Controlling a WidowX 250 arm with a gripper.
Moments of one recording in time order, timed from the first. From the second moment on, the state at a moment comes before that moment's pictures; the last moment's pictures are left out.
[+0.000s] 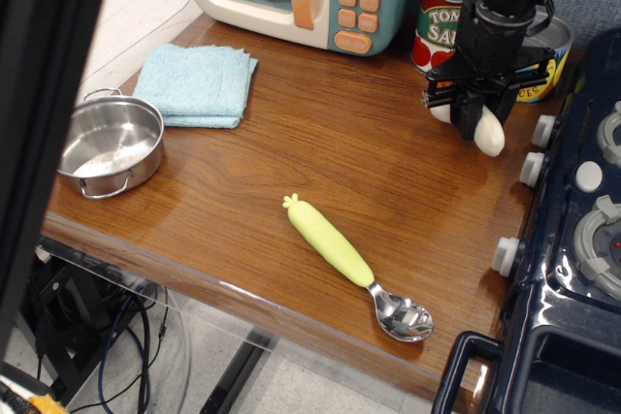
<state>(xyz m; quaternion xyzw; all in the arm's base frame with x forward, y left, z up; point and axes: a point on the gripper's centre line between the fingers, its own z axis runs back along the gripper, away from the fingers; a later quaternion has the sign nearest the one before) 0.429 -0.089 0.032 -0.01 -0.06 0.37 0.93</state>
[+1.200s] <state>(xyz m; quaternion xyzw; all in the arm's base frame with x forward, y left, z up) 0.424 -0.087 0.028 0.01 -0.09 0.38 0.92</state>
